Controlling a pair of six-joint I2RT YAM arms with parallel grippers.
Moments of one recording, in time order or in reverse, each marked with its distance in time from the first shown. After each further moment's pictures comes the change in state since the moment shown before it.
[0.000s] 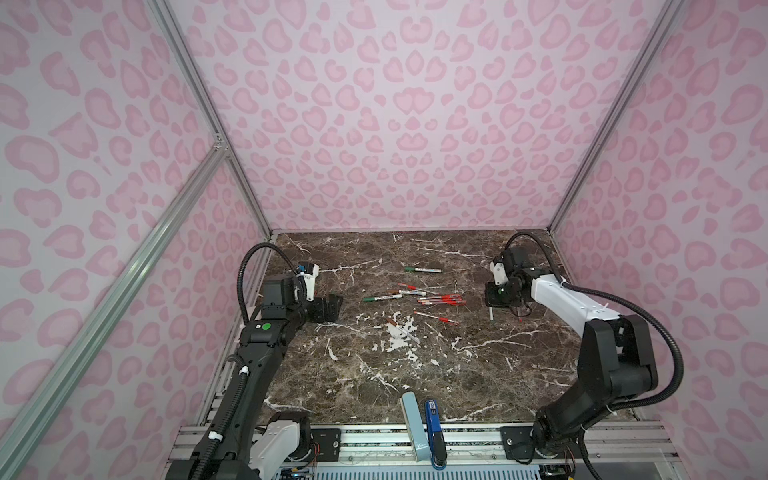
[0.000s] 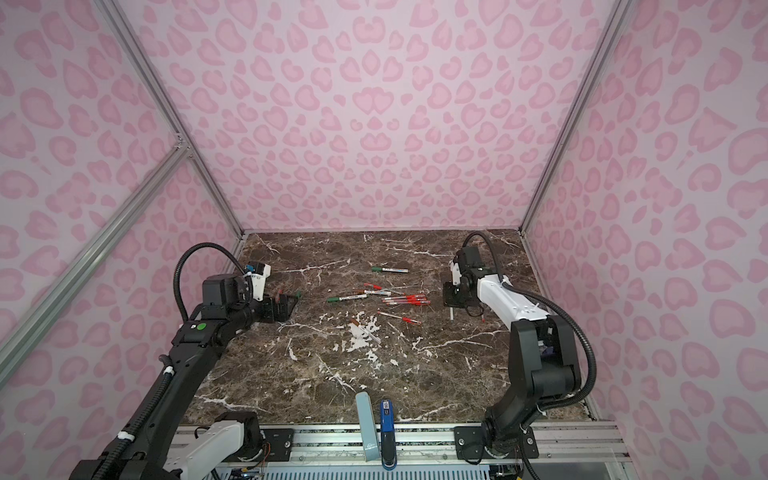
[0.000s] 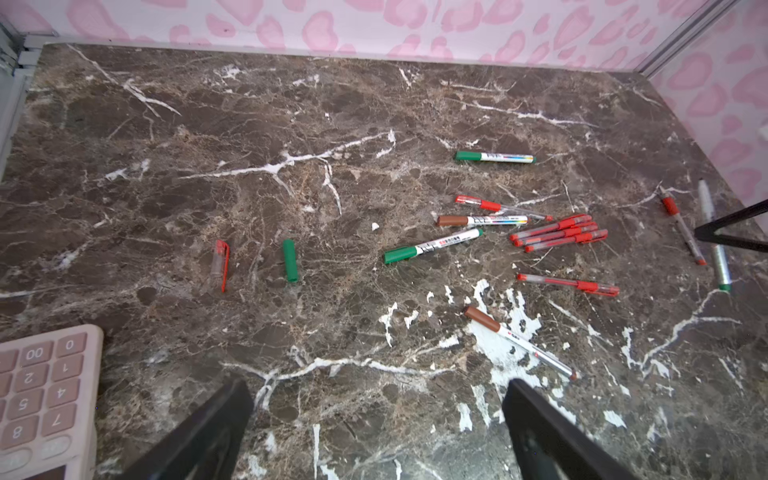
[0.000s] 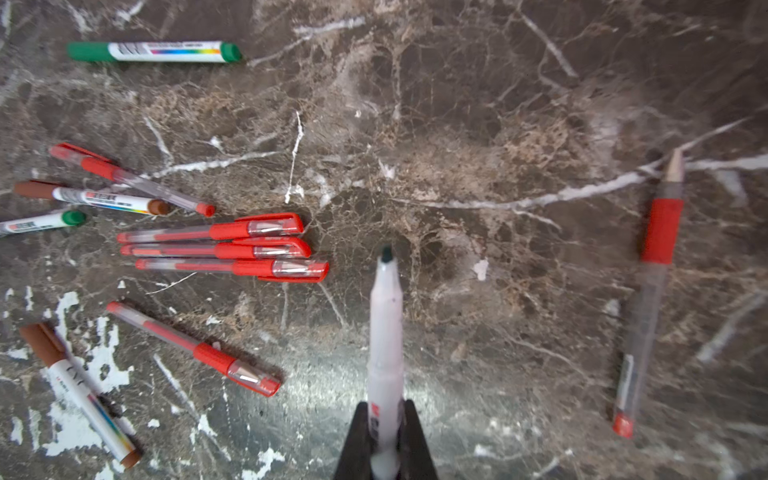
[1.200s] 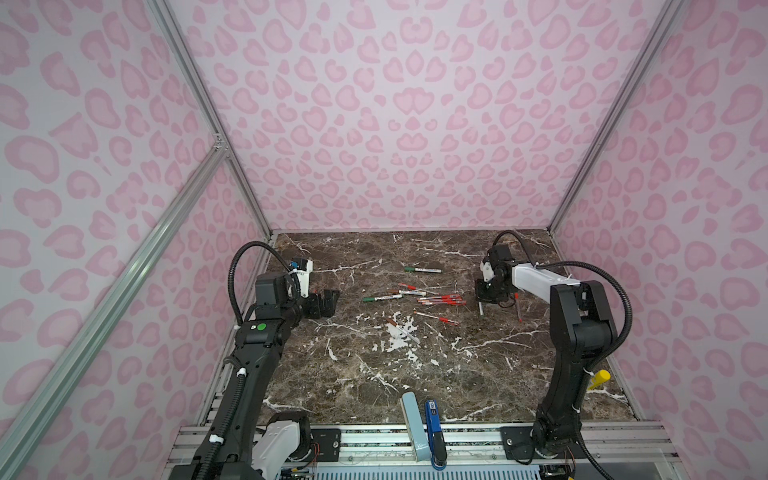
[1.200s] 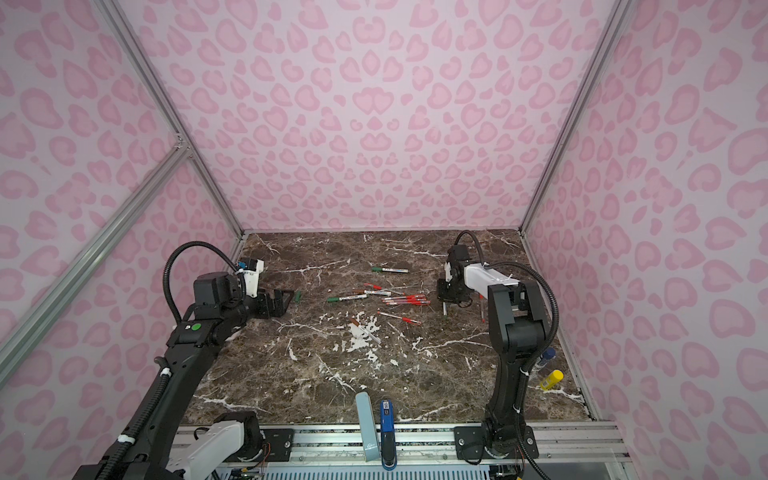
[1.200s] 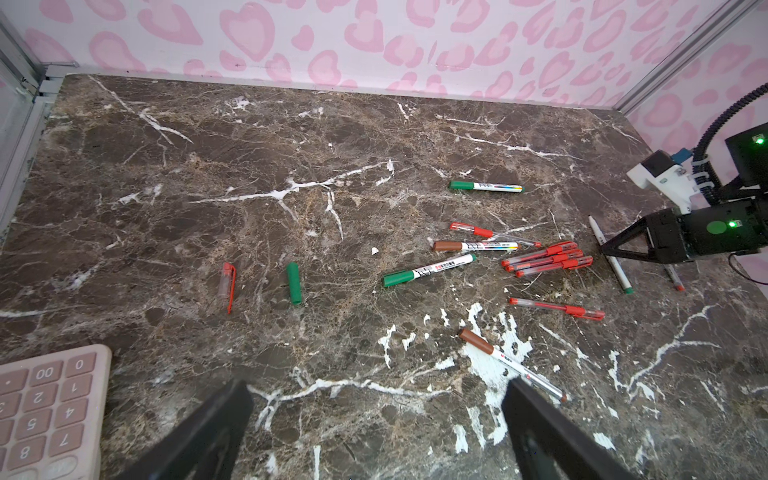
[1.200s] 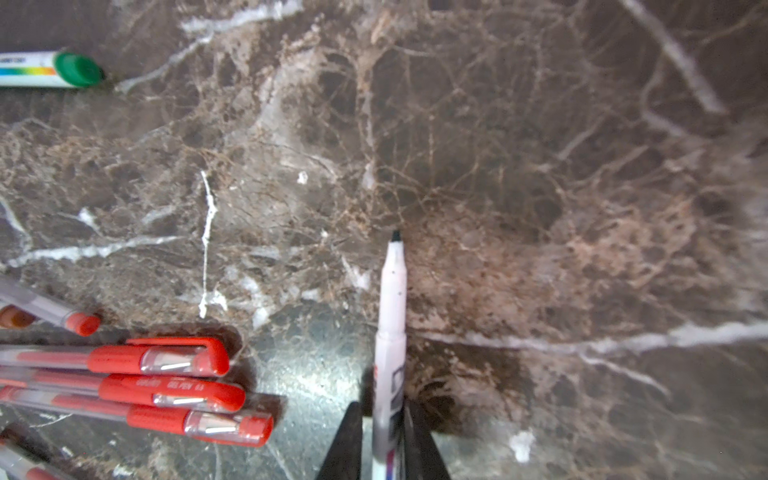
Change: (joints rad) left arm 0.039 -0.008 0.014 0.026 0.039 -0.015; right arm -0.008 0.283 0.141 0.068 0.015 0.018
